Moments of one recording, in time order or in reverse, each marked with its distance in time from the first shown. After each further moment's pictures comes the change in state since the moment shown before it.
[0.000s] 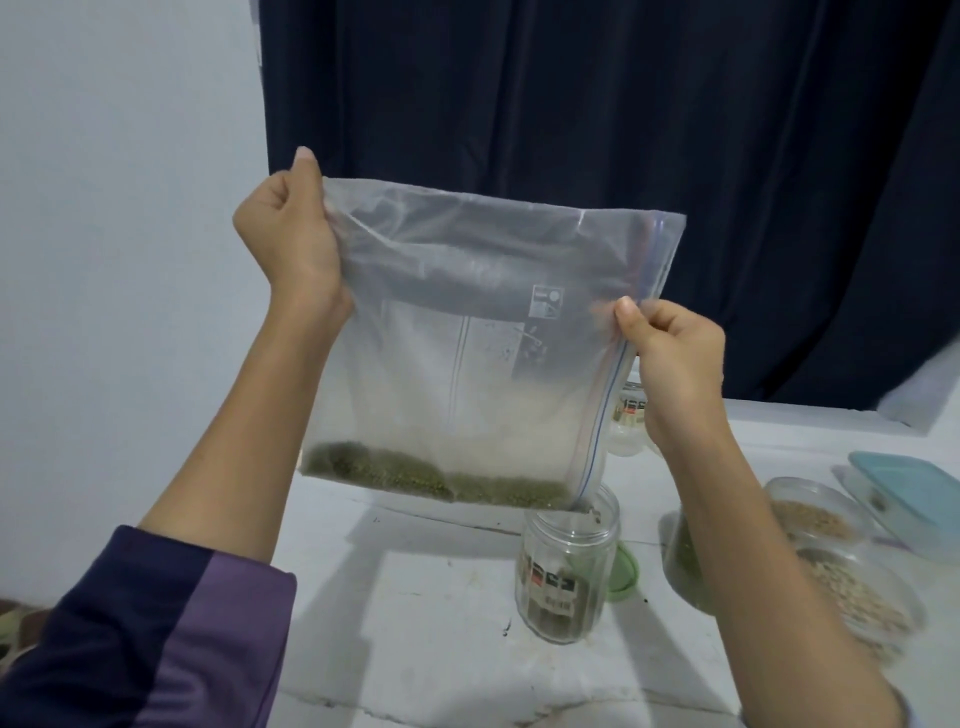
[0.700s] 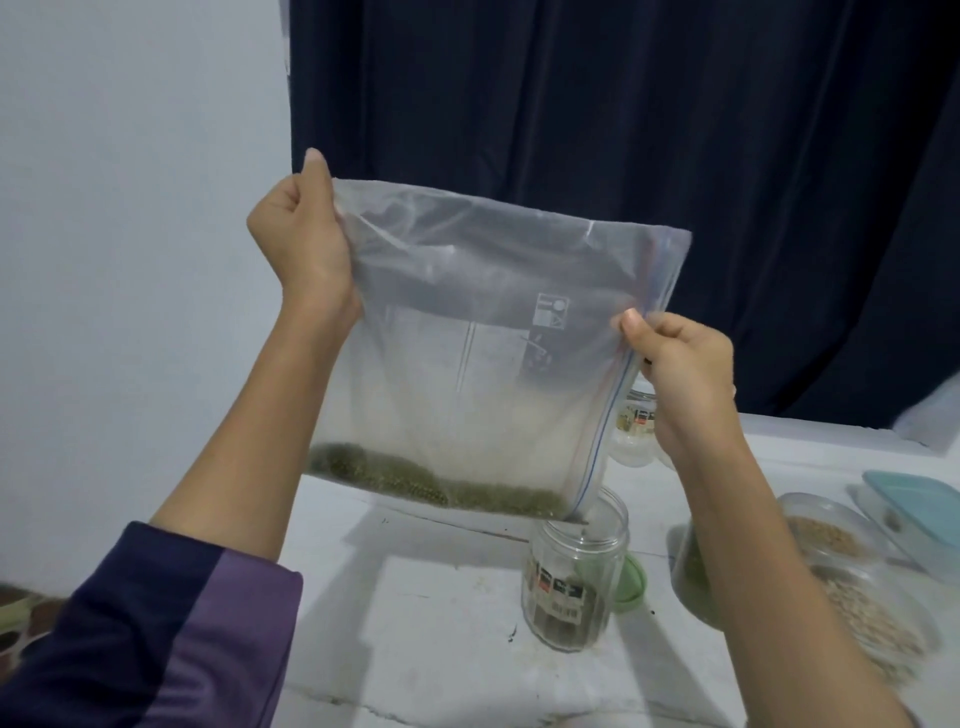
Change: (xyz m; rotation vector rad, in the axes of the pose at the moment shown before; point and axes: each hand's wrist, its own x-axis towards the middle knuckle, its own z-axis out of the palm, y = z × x) left_hand 0.000 0.007 -0.005 0.019 0.028 0.010; right_hand -0.005 -0.006 0.003 0.054 -0.063 0.052
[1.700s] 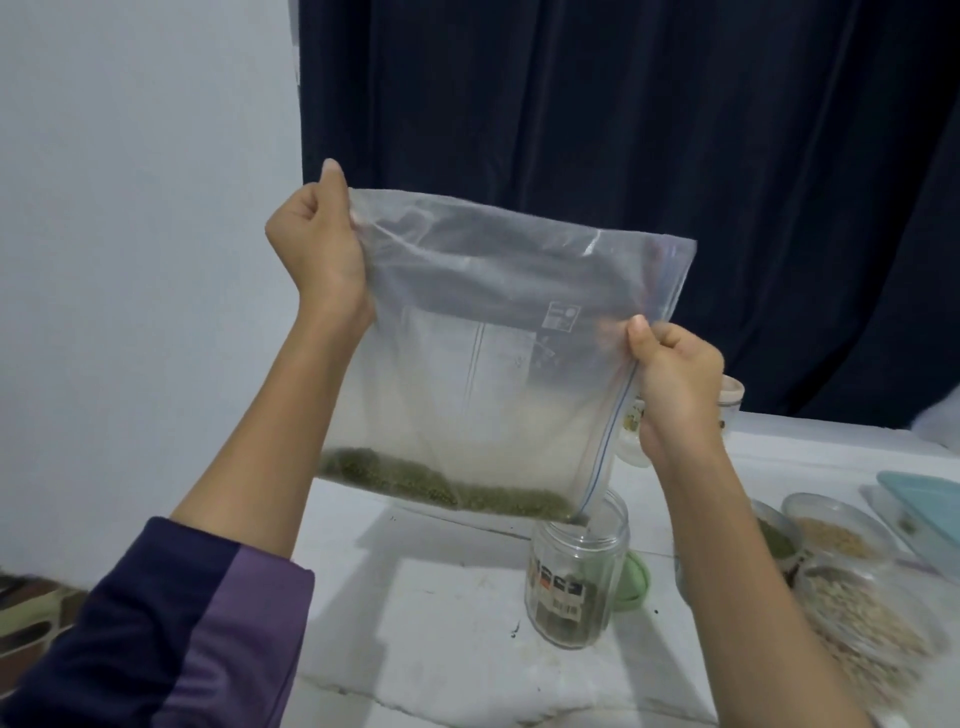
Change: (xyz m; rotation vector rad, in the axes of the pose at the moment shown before) left_hand -0.009 0.004 0.008 0.028 -0.004 -0.005; right_hand 0.006 0.014 0.005 0.063 0.065 0.009
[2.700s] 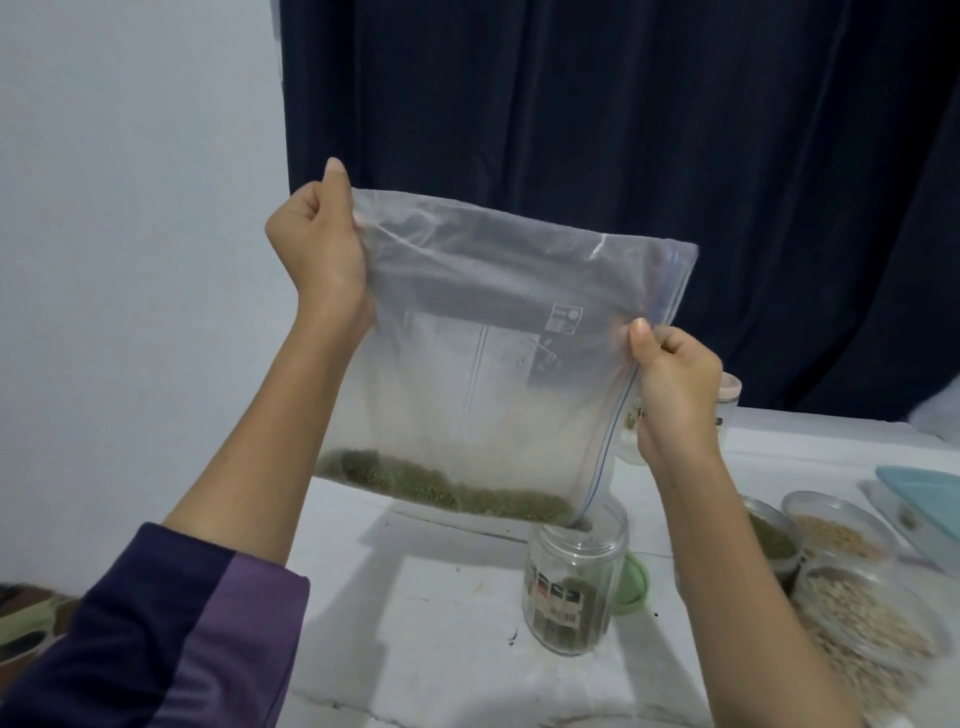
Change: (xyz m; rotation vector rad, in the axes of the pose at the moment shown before) left_hand 0.002 -0.010 0.011 0.022 -0.026 -0.001; right_hand 0.008 0.011 -0.003 0.008 0.047 0.008
